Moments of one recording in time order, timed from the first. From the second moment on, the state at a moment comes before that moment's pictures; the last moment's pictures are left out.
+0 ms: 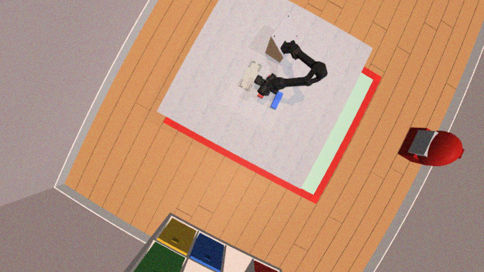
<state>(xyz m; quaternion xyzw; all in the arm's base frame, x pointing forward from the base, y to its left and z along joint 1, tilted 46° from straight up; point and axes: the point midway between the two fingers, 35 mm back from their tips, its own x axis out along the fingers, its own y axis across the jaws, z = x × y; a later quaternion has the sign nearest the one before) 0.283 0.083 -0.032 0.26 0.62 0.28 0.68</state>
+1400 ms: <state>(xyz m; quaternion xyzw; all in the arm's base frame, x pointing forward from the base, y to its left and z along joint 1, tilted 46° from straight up) 0.281 0.010 0.034 0.27 0.63 0.28 0.68</state>
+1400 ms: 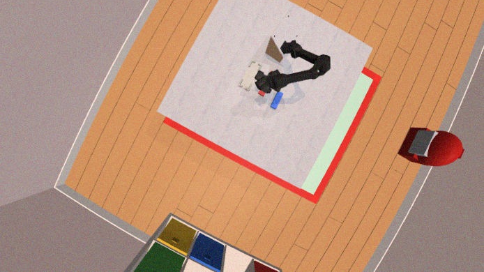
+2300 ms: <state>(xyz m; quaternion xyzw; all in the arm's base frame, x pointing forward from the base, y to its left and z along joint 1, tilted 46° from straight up) 0.281 -0.030 0.014 0.27 0.63 0.28 0.68</state>
